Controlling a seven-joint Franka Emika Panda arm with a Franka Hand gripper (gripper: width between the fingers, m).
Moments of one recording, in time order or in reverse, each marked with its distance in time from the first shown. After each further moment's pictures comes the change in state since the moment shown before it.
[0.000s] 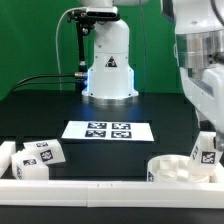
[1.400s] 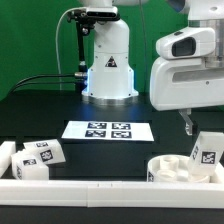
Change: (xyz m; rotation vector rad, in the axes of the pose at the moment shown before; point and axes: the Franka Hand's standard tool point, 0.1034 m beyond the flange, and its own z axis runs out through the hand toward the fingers) arm -0.007 -0.002 -0.008 -0.075 0.029 -1.550
